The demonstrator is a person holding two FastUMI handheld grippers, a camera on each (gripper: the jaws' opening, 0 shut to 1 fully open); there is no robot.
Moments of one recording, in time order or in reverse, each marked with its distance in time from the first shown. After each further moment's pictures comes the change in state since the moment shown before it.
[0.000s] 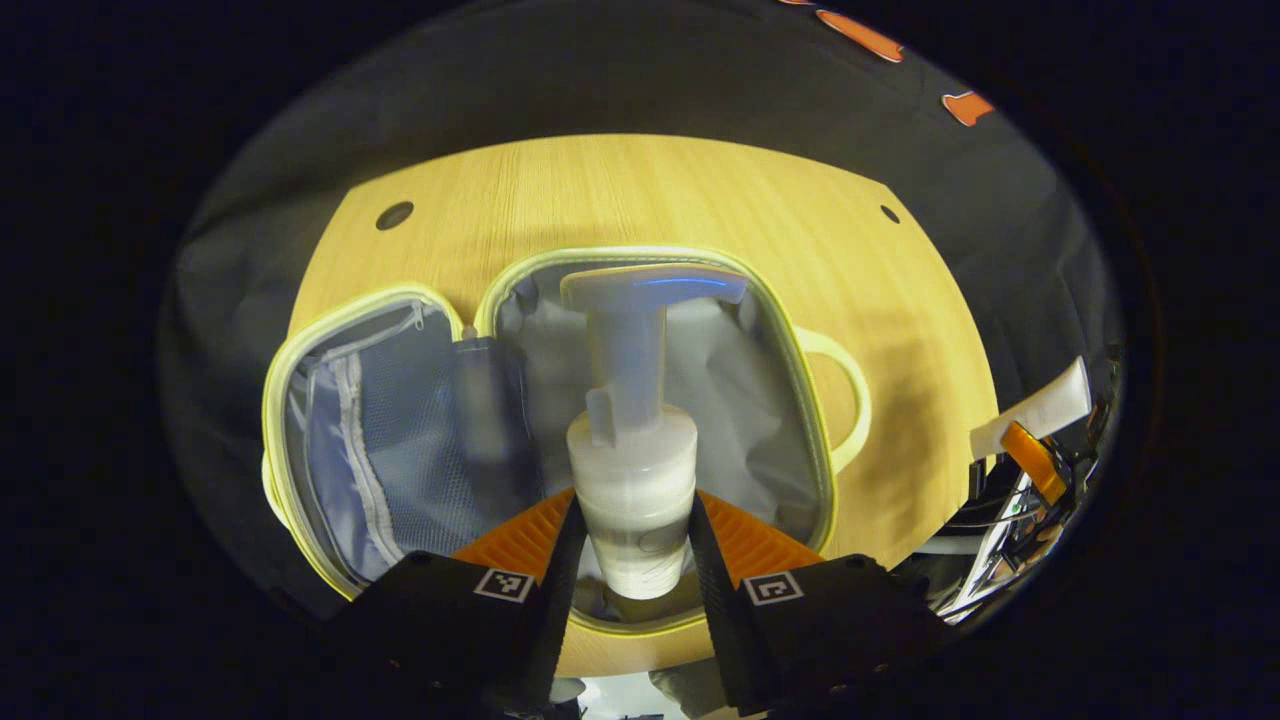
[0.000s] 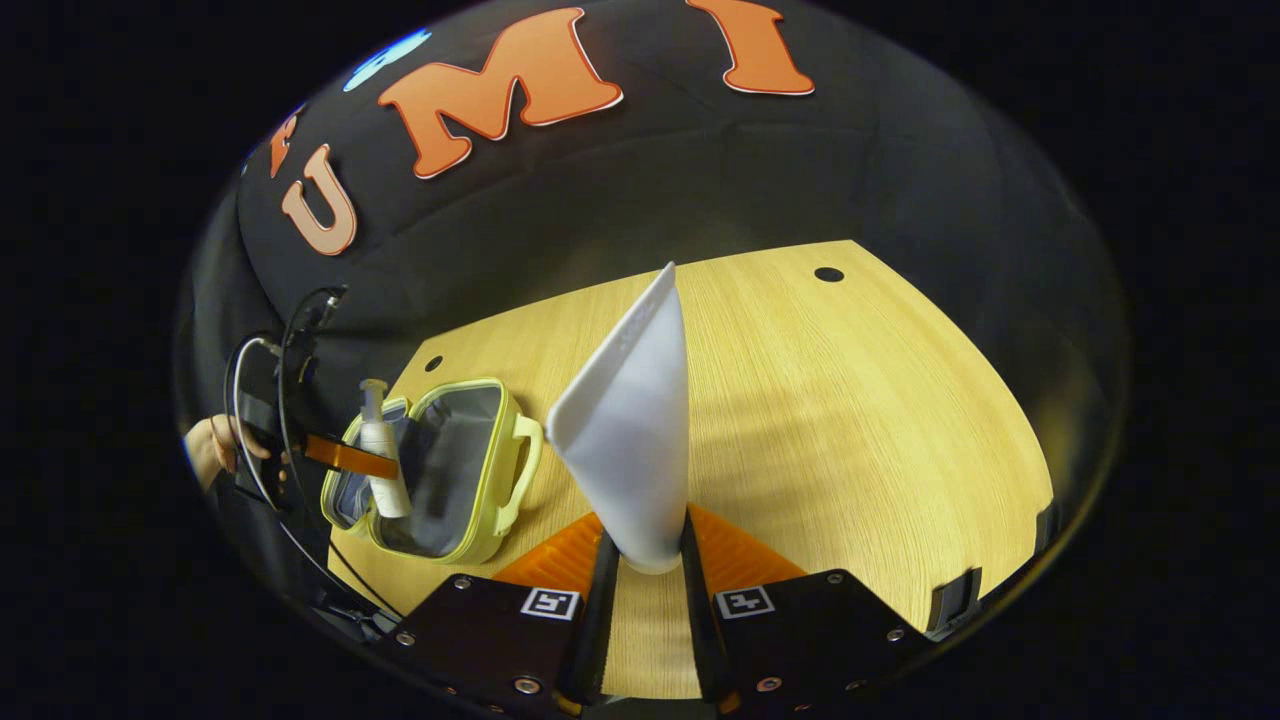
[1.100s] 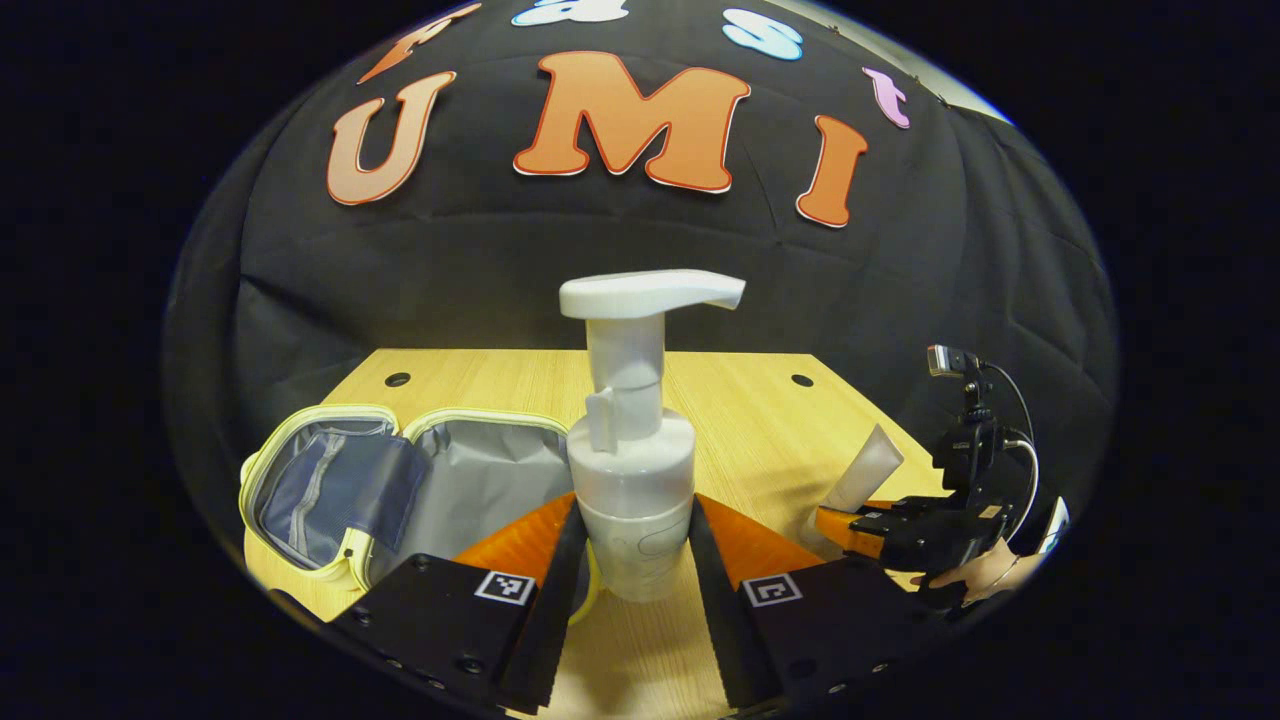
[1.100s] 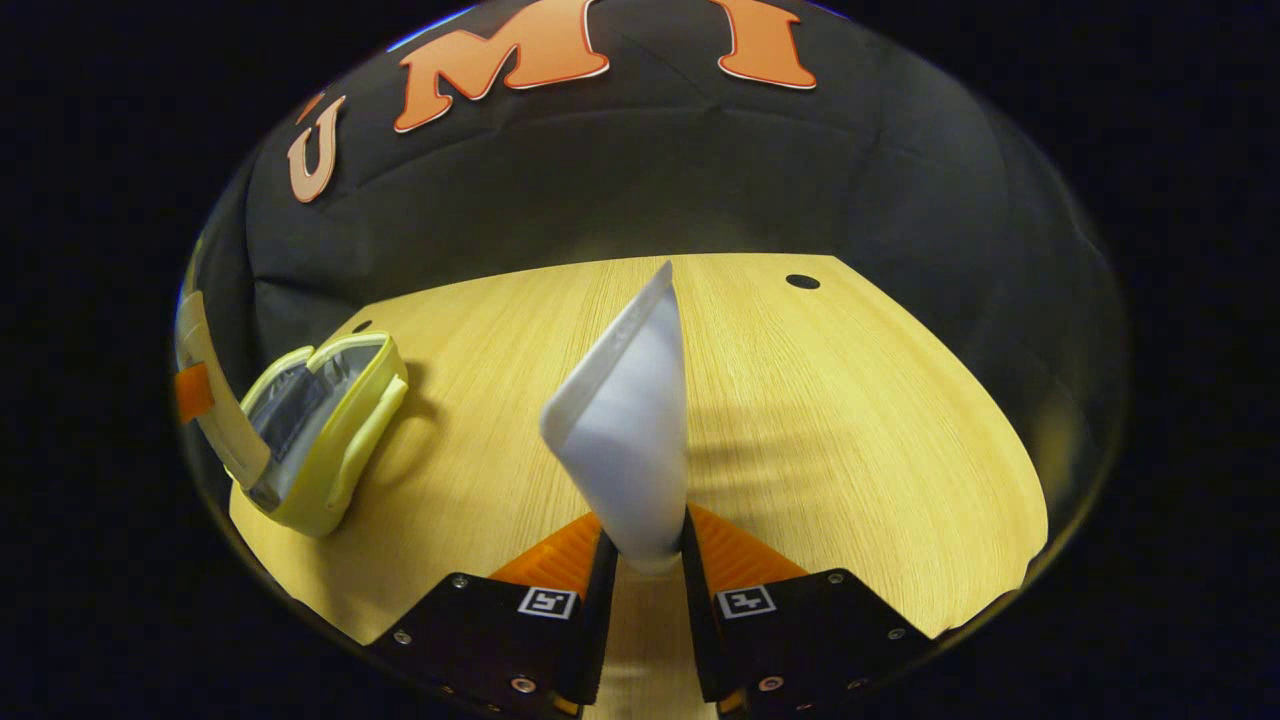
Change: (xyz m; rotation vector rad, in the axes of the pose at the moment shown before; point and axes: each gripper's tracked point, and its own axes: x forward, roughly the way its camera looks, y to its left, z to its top) left arm -0.076 -0.186 -0.013 0.020 -0.835 0.068; right arm 0.091 -0.086 -0.019 -0.127 -0.085 -0.089
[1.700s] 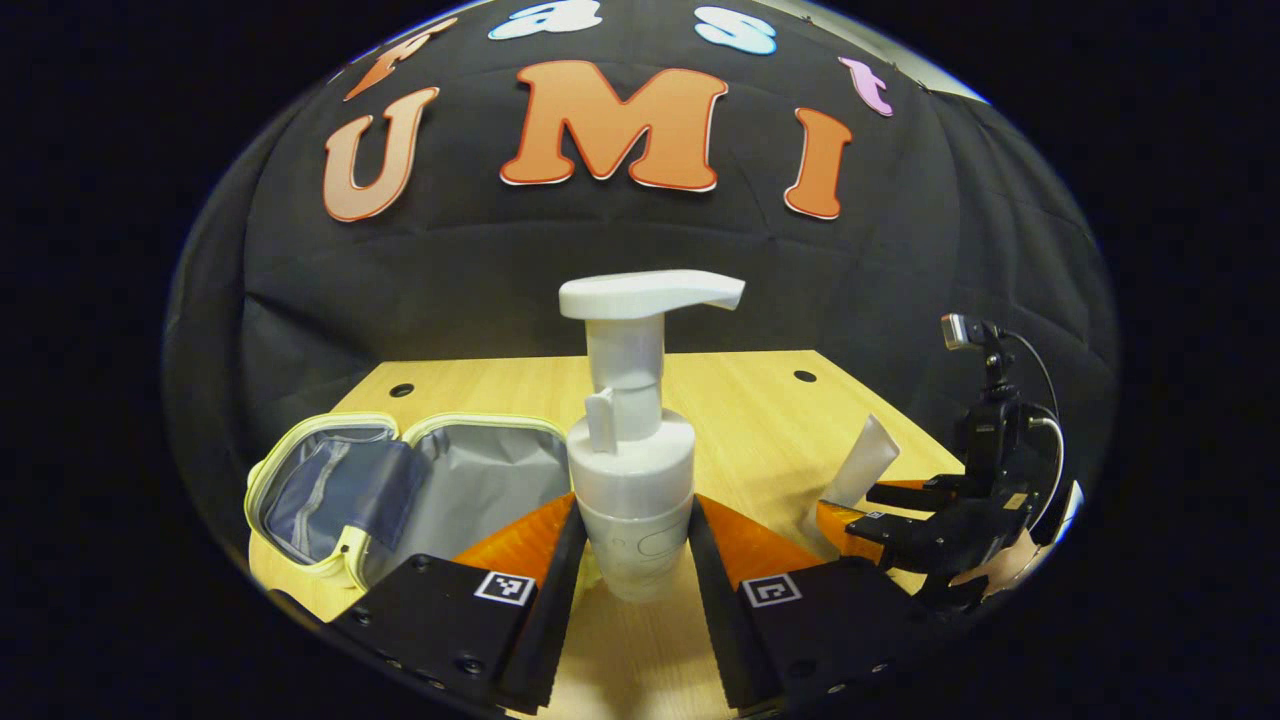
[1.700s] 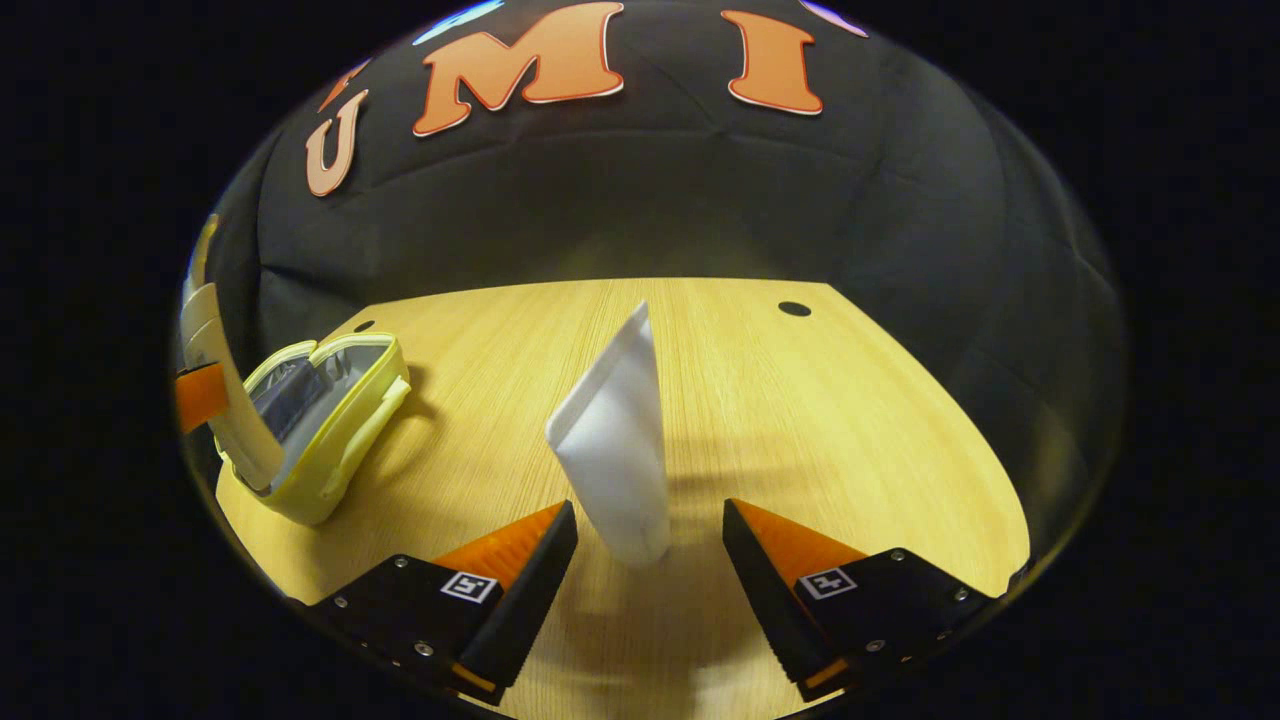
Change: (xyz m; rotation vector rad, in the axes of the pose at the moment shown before) left arm -0.001 -0.012 -0.013 0.033 -0.033 0.061; right arm -0.002 -0.010 -0.001 -0.063 -0.062 -0.030
